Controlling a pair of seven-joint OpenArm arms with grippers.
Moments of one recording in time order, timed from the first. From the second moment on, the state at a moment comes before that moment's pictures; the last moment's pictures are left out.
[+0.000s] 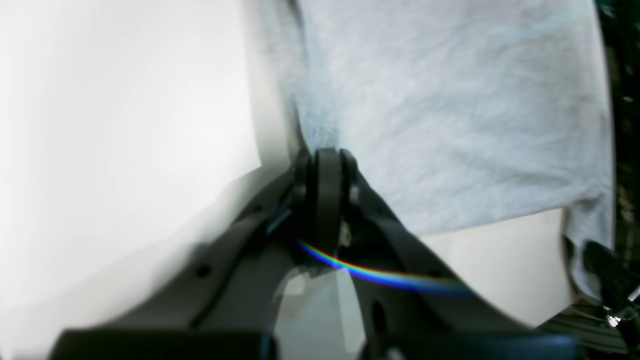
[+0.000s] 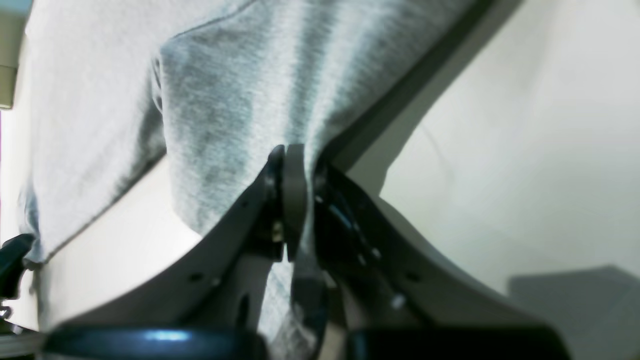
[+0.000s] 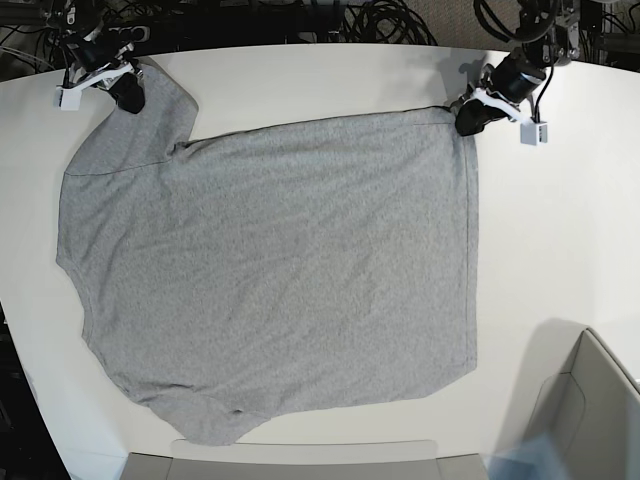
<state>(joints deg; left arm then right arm) 32.3 -18.0 -17.0 88.6 -56.9 -19.6 35.7 -35.6 13.6 29.7 89.0 52.8 26.2 -33.0</state>
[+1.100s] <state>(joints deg) 33.0 -17.8 -28.4 102.7 -54.3 -17.4 44.3 -29.7 11.4 37.8 109.6 35.6 24.4 -42.0</state>
